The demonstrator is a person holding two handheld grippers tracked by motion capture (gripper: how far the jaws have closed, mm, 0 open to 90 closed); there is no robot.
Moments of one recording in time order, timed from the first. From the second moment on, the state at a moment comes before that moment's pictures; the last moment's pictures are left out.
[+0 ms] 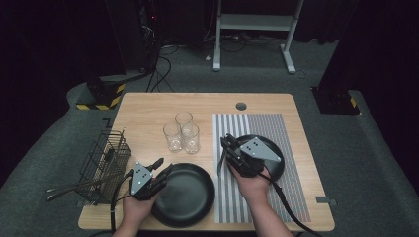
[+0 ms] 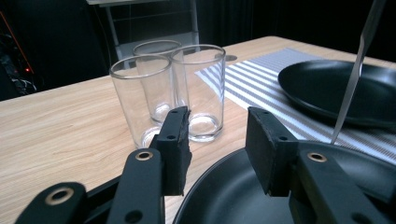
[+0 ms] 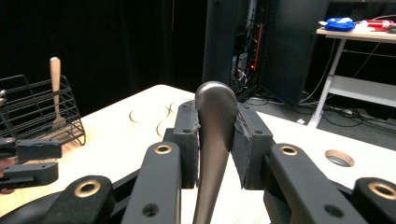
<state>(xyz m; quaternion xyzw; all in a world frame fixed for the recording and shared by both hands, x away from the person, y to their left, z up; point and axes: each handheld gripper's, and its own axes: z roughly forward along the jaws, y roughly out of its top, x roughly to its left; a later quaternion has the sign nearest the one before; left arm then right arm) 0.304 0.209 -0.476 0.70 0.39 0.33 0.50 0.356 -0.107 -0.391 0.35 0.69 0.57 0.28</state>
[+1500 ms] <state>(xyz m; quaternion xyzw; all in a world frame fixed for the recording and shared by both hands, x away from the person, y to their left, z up) 0.304 0.219 -0.476 0.69 0.39 0.32 0.52 0.409 -0.082 -0.378 0.36 0.69 0.54 0.32</state>
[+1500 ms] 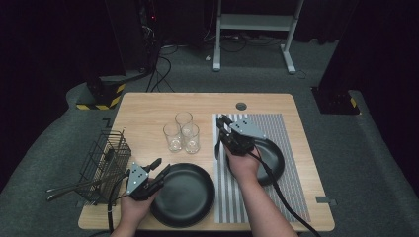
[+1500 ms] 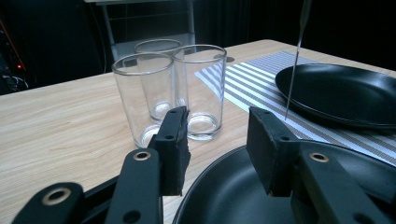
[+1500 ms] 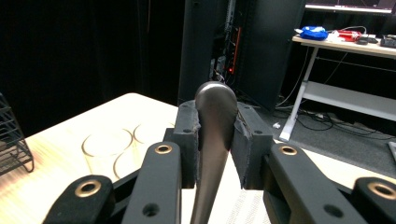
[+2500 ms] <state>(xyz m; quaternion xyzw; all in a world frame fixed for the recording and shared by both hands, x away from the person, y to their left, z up) 0.301 0.218 -0.472 0.69 0.39 0.31 0.53 0.474 -0.080 -0.380 0.39 0.68 0.51 0.35</state>
